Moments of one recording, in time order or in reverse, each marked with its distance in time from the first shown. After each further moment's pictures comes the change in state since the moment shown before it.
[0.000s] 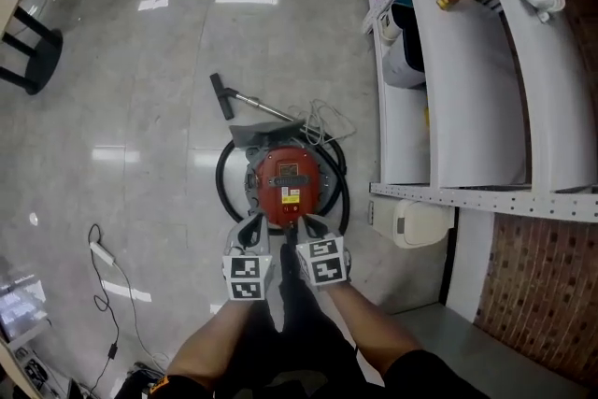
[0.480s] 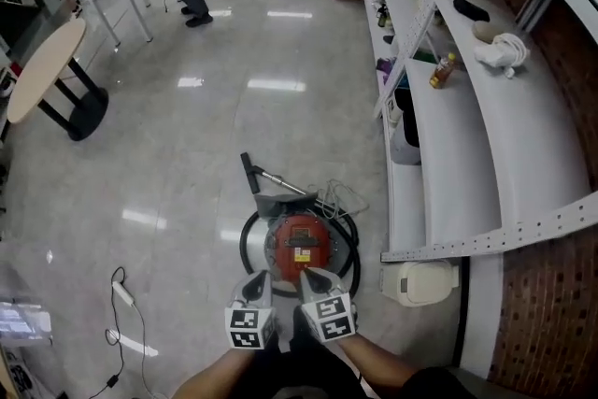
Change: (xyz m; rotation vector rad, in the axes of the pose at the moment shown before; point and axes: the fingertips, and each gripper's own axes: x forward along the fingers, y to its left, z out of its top) left arm -0.093 -0.030 0.058 -0.023 -0.128 0.062; right arm -0.117 0.044 0.069 -0.128 -0.244 0.142
